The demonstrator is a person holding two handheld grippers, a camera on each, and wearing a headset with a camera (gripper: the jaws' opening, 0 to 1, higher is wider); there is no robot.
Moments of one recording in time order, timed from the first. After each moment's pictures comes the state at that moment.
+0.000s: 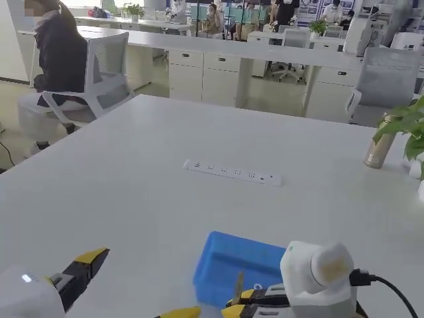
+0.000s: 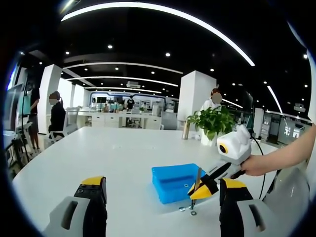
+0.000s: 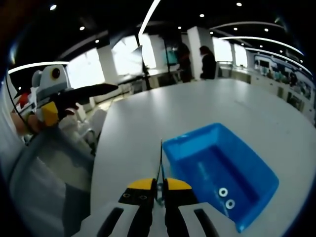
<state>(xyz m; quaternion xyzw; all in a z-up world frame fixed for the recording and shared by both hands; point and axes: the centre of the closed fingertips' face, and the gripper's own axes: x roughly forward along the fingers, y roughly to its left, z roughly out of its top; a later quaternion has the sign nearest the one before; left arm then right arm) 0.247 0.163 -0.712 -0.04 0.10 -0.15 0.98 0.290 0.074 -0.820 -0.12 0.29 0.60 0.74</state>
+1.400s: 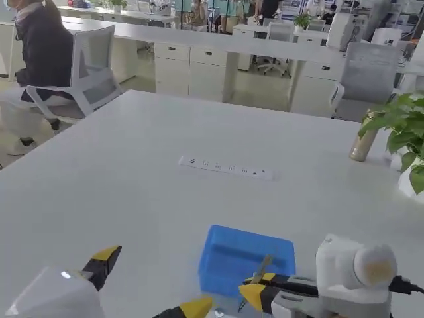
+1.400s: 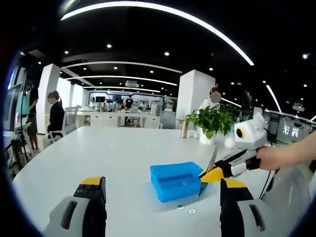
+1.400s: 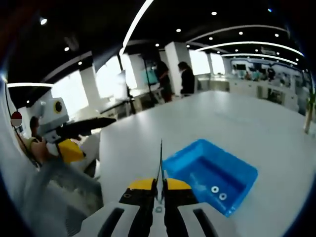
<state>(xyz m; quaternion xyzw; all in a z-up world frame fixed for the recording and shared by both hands) 0.243 0.157 -0.718 -0.03 0.11 -0.17 0.98 0.292 0.056 -0.759 -0.02 0.25 0.52 0.82</state>
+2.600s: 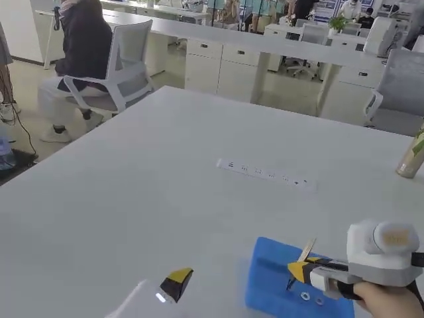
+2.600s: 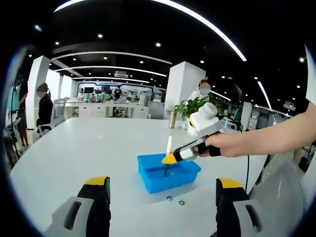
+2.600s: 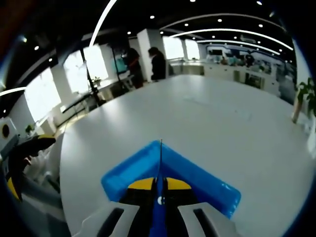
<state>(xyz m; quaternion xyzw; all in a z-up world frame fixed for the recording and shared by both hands) 0.240 0.142 -0.733 -0.04 0.15 -0.22 0.96 0.389 0.065 -0.810 -0.06 0.33 0.42 0.84</state>
